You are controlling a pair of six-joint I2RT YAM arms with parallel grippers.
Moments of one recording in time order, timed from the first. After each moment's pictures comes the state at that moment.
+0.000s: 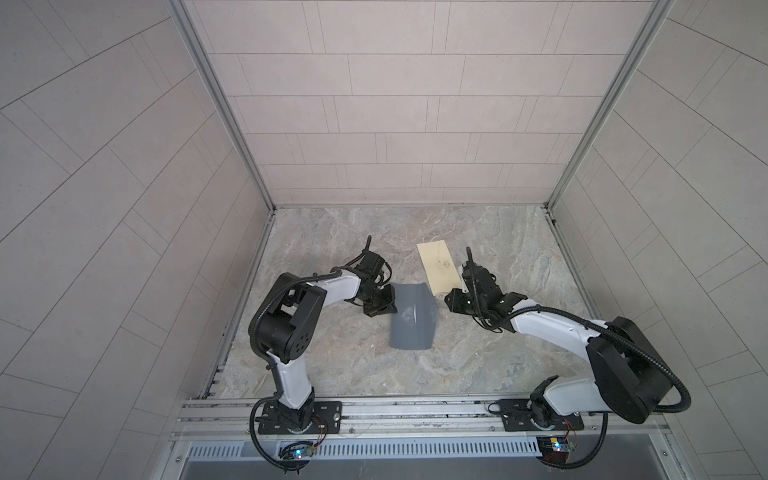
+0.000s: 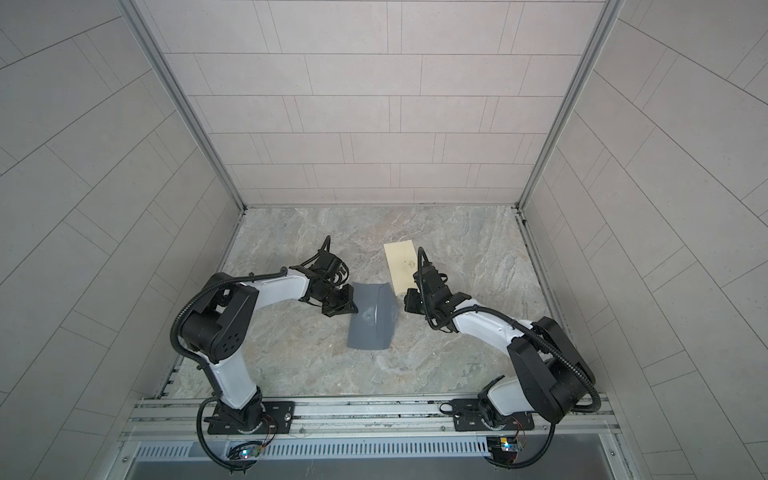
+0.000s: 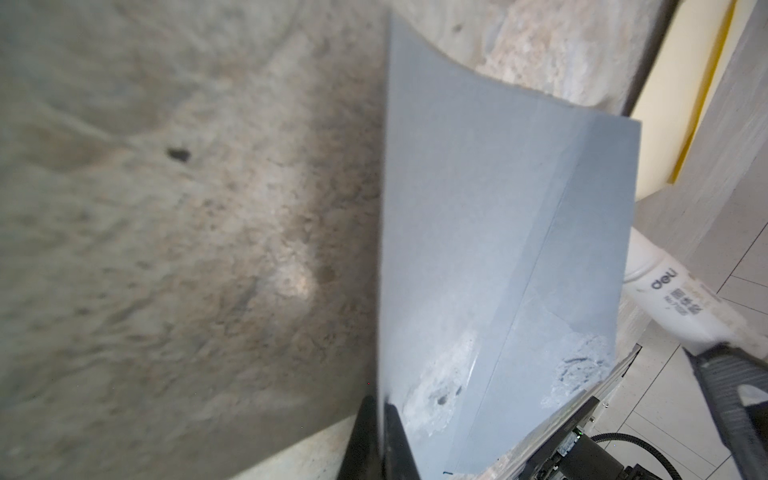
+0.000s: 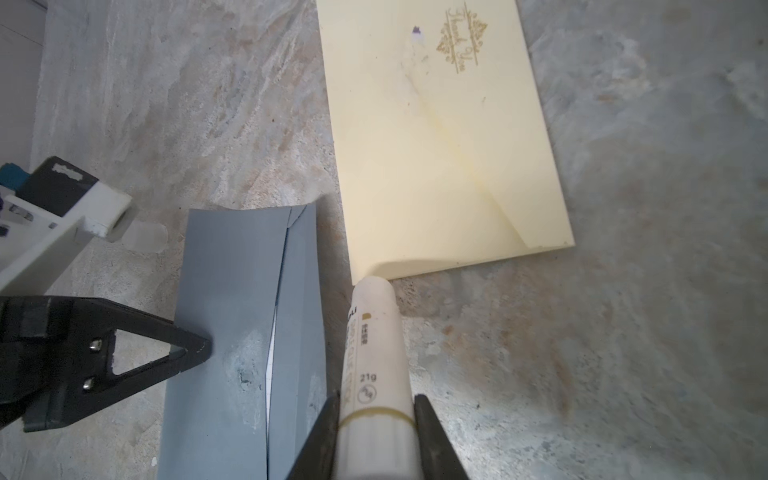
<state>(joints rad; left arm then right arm) -0.46 1.82 1.00 -0.43 0.48 -0.65 0.53 1.39 0.65 -0.11 -0.06 0.69</state>
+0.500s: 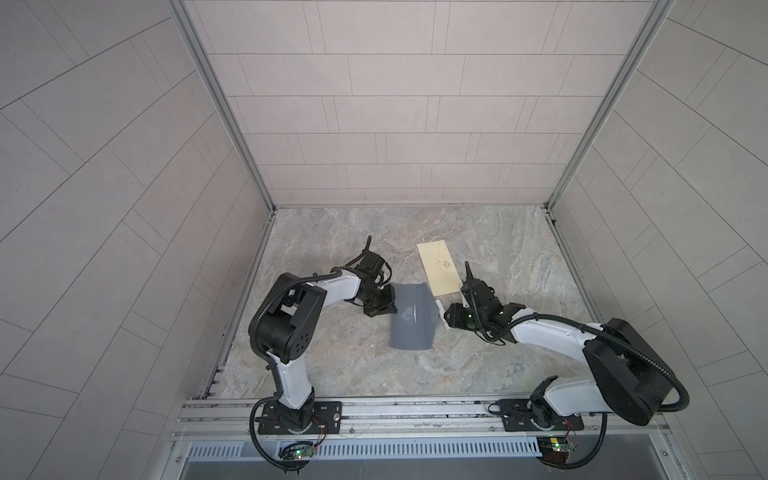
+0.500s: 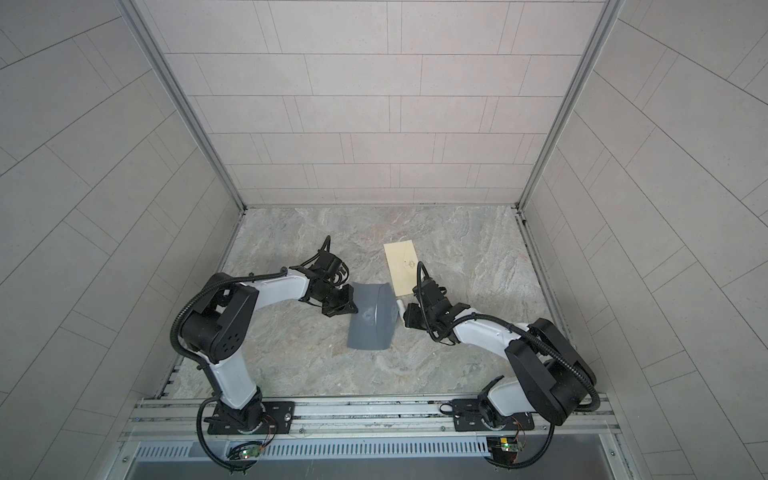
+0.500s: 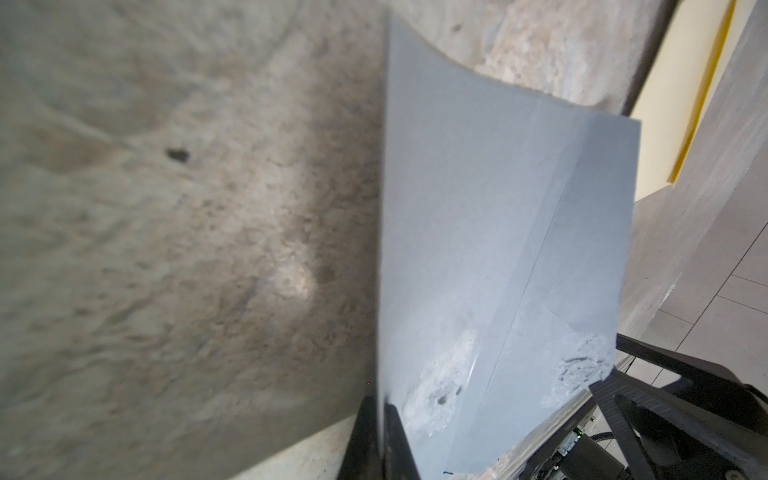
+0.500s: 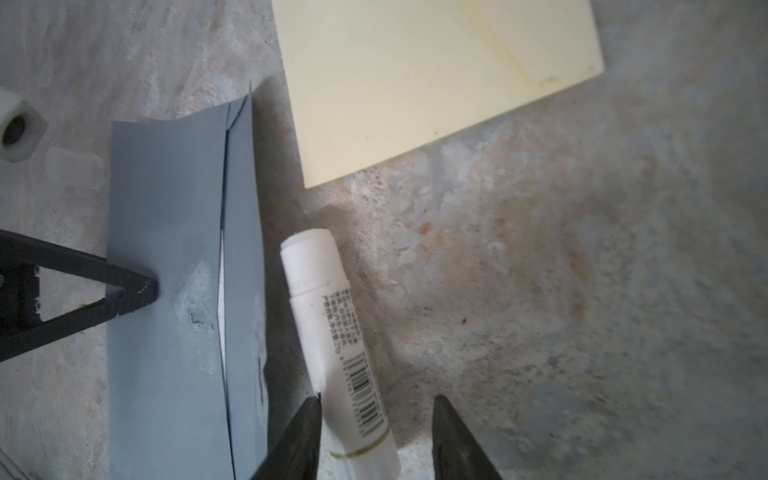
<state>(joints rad) -0.46 1.82 1.00 -0.43 0.48 -0.65 0.57 1.39 0.59 -0.14 -0.09 0.73</state>
